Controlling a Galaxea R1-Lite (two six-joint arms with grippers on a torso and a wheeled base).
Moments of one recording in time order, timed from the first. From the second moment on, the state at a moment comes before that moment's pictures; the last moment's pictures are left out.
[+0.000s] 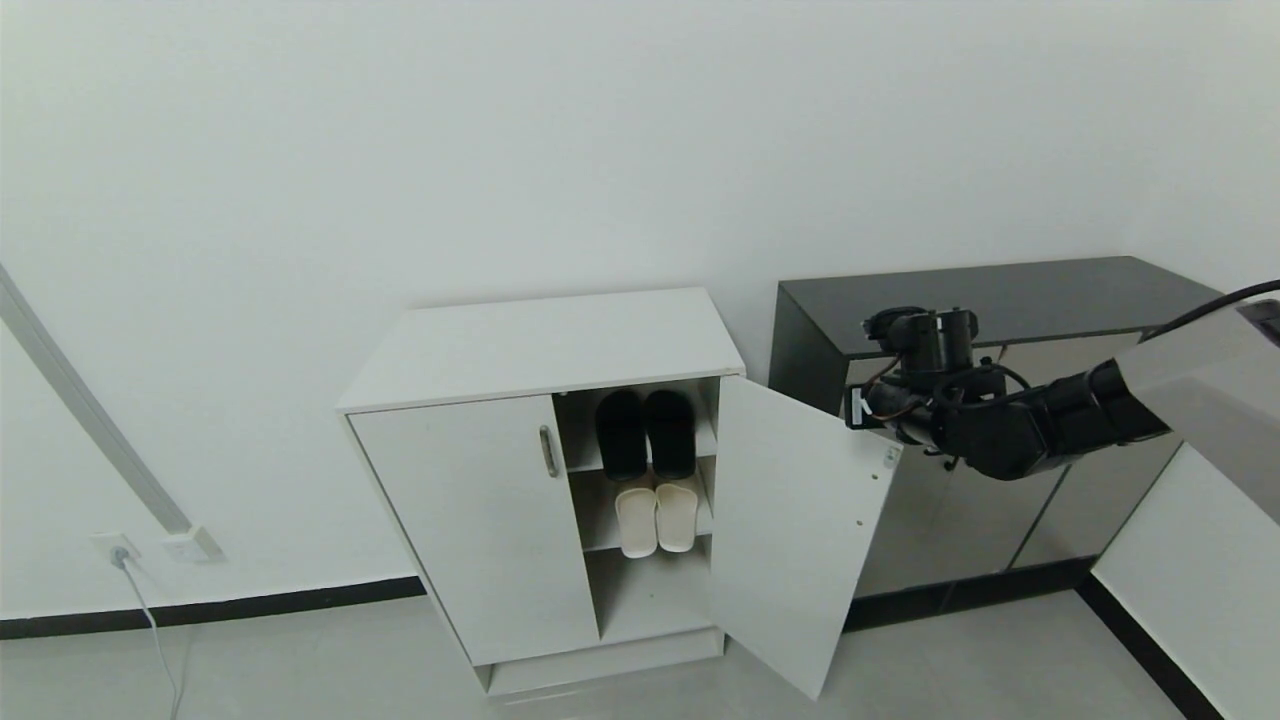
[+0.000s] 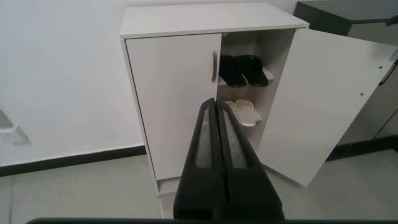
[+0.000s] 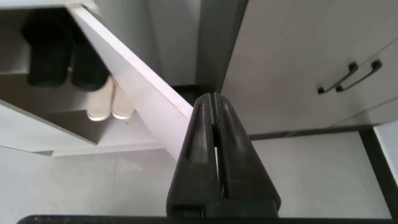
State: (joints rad) left arm 0.00 0.00 0.00 0.00 0.00 -0.01; right arm 0.34 2.21 -1.40 -0.42 -0.27 0.09
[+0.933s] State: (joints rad) left arm 0.00 0.00 0.00 0.00 0.00 -0.01; right arm 0.31 2.29 -1.41 -0.42 -0.25 0.09
